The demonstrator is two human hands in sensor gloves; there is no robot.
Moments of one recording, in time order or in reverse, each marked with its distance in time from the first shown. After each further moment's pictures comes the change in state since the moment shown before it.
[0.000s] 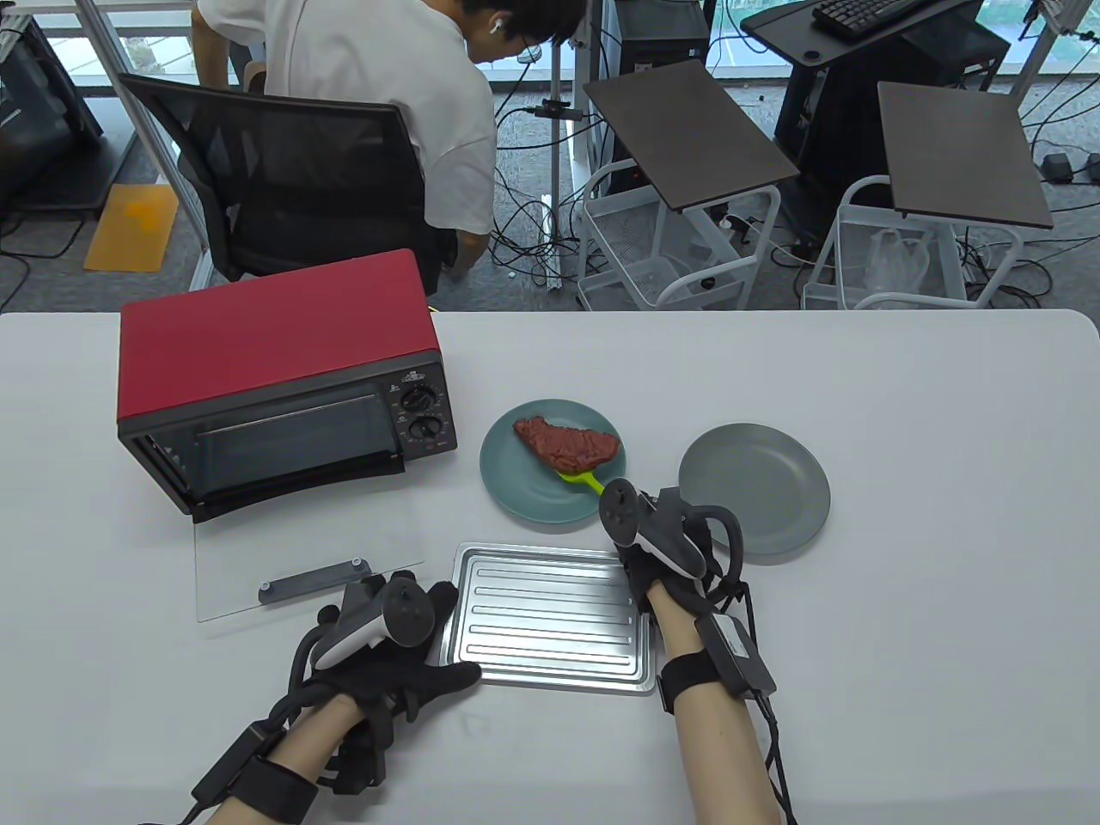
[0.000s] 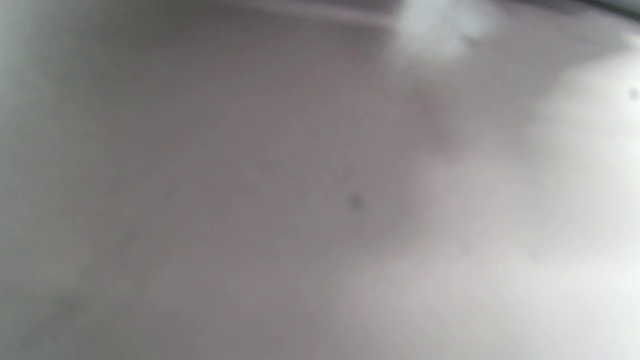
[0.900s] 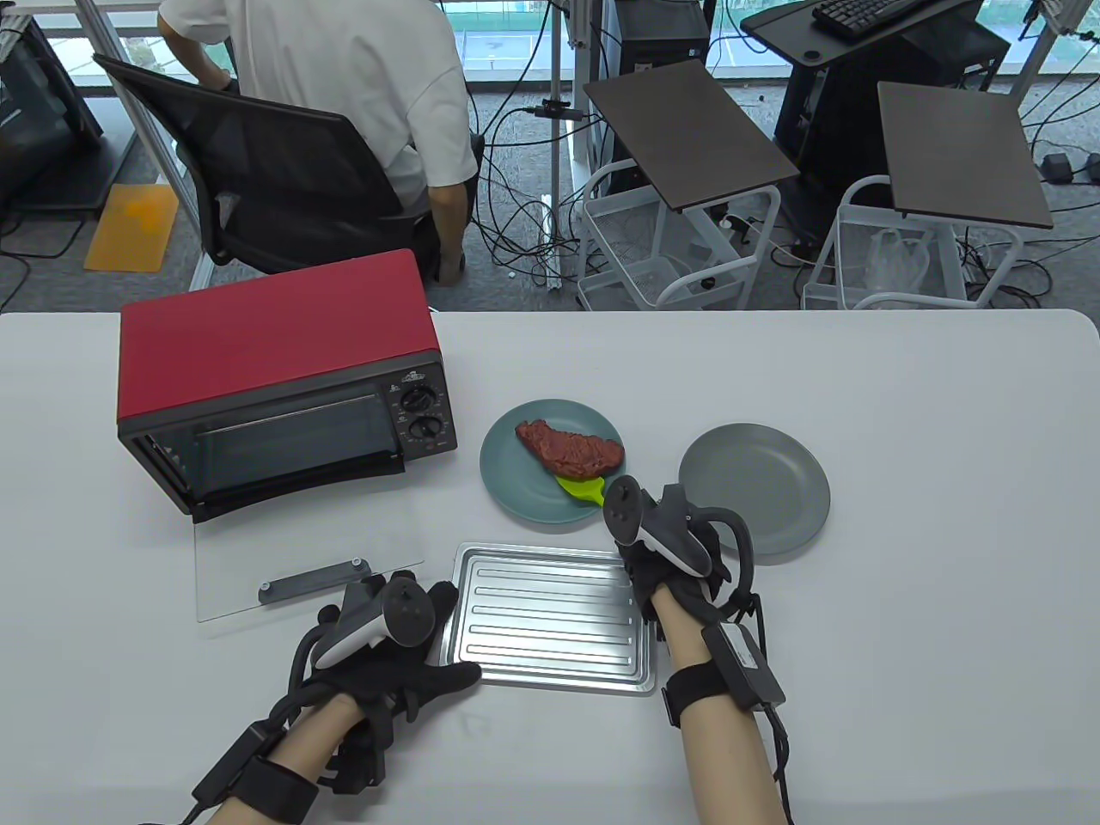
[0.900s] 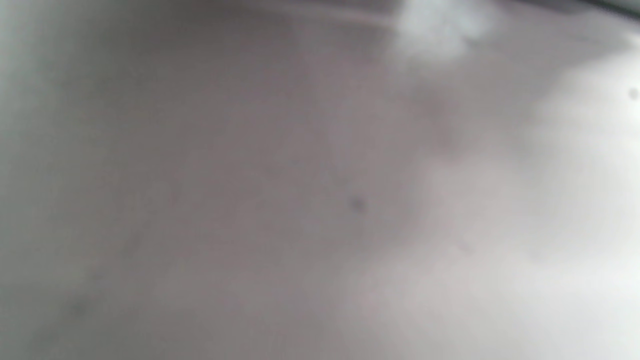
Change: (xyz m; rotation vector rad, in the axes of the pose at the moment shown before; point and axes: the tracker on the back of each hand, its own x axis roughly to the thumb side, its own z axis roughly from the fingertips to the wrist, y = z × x) left_hand 0.000 0.001 0.000 -0.008 -0.002 -0.004; right_hand -0.003 -0.017 0.013 0.141 0.049 0.009
